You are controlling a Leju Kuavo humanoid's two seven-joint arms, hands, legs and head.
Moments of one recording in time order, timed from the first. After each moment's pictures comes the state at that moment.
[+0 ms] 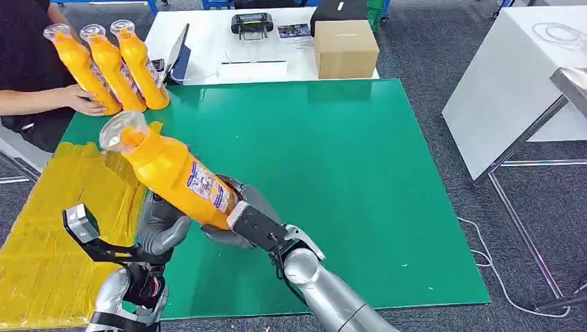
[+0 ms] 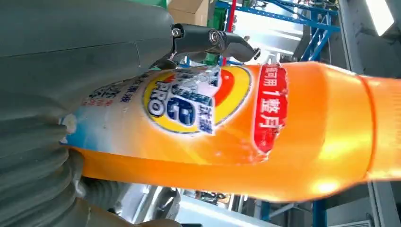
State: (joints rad) left arm -0.09 -0.12 -0.12 -1.55 0.45 -0.51 -0.37; right arm -0.41 0.29 0.66 -1.00 0.25 0.01 -0.31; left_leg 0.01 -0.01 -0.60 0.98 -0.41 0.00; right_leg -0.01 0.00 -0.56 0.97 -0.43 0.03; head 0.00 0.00
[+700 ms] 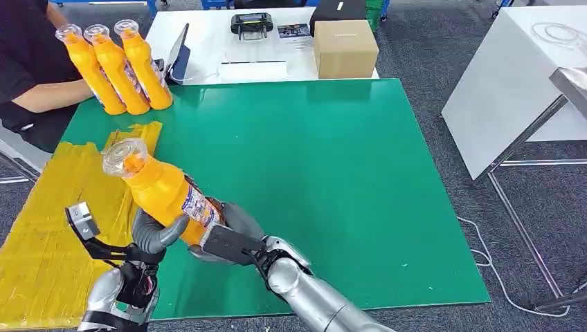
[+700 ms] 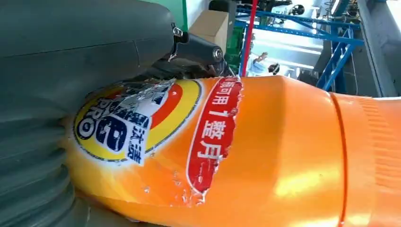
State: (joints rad) left arm -0.09 -0.07 -0.11 -1.51 0.41 -0.47 -0.36; right arm -0.46 0.34 0.75 -0.83 0.30 0.01 -0.31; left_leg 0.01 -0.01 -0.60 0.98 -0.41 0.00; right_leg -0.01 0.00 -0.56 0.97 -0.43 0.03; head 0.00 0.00
